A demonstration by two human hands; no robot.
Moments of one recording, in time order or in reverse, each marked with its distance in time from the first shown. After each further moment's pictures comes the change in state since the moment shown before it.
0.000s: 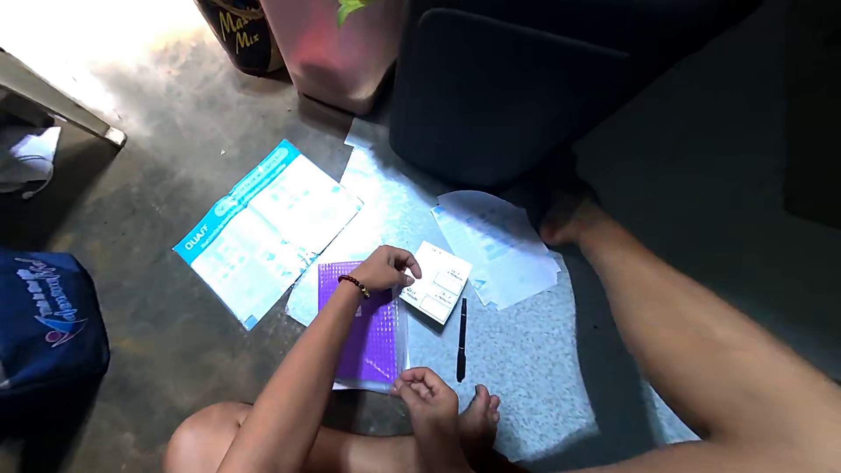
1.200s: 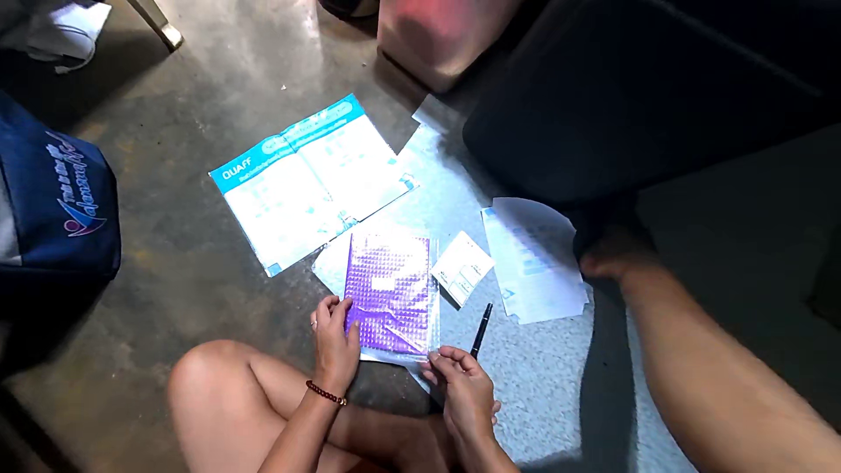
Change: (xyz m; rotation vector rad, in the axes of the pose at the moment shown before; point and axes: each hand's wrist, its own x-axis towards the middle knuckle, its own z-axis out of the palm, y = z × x) left_hand -0.145 -0.098 0.119 0.034 1.107 -0.161; right_hand 0.025 -0.018 -0.007 0.018 0.151 0.269
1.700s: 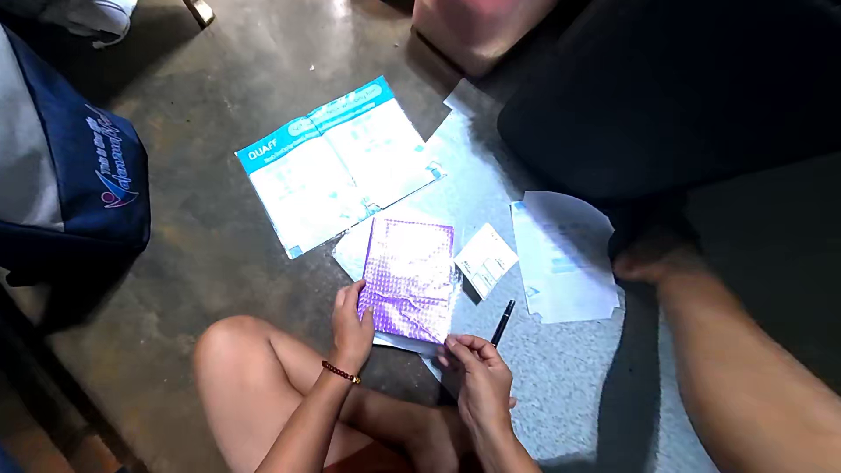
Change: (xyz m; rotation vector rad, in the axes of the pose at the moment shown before) left_hand 0.007 0.007 -0.011 -0.150 -0.098 -0.227; right_hand -0.004 -0.003 0.007 0.013 -0.057 -0.102
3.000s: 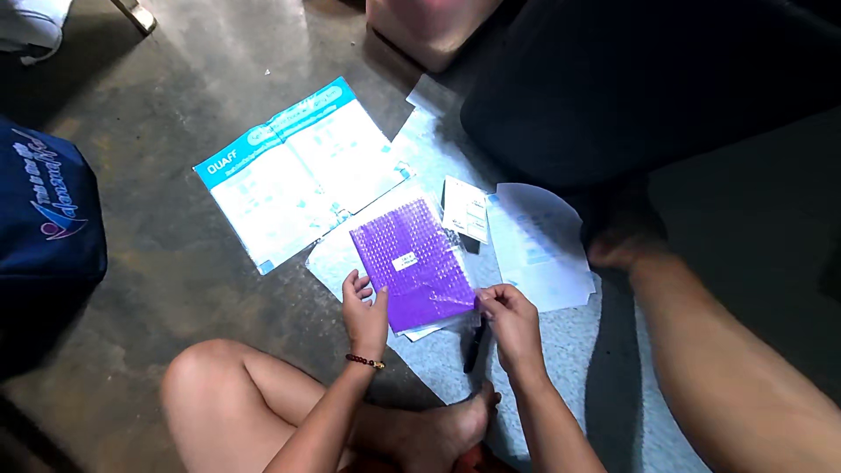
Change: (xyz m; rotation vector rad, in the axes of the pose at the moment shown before) left_hand 0.021 0.049 0.055 -0.361 0.125 -0.283; right_hand 0.081 -0.061 -0.023 -0.513 -0.067 -0.249
